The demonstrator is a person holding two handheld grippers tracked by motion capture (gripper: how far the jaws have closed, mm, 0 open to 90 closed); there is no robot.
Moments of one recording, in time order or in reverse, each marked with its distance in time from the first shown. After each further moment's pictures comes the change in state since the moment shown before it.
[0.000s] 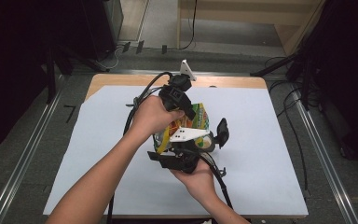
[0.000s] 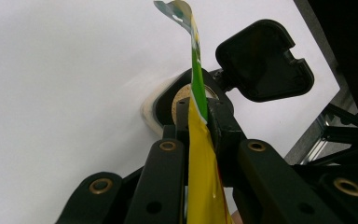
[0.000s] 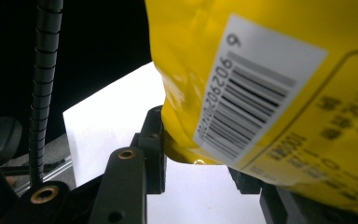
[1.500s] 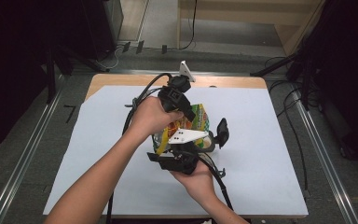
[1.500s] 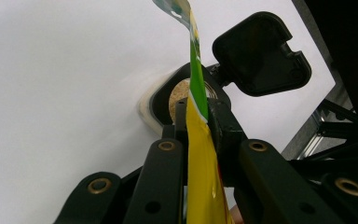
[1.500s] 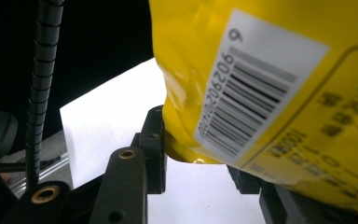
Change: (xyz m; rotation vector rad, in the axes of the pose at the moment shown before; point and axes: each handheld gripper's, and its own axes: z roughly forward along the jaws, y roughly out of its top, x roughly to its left) left arm 0.001 -0.004 0.000 0.002 -0.020 0.009; right arm 0.003 -0.003 0.002 0.002 -0.015 -0.024
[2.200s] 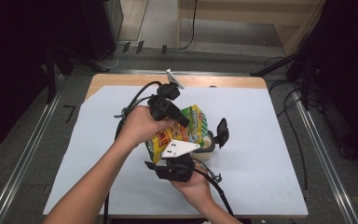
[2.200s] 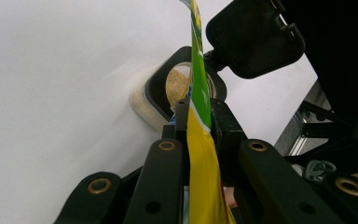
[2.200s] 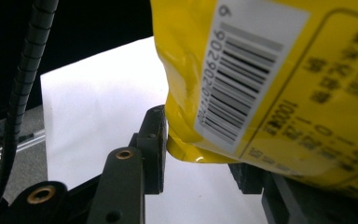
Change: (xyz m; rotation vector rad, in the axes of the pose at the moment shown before) left arm 0.019 -0.033 0.000 -0.068 -0.092 0.022; right arm 0.010 -0.024 0.016 0.027 -0.032 -0.148
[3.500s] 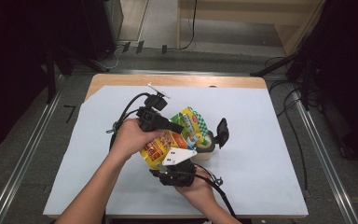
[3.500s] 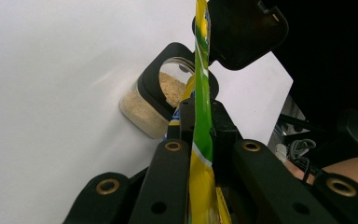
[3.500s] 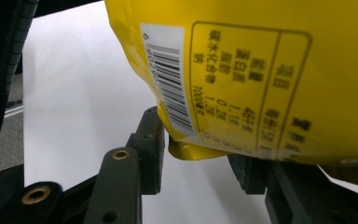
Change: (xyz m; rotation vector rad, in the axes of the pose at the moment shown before) left arm 0.026 -0.042 0.004 -0.150 -0.123 0.068; right arm -0.003 -0.027 0.008 0.095 -0.016 -0.071
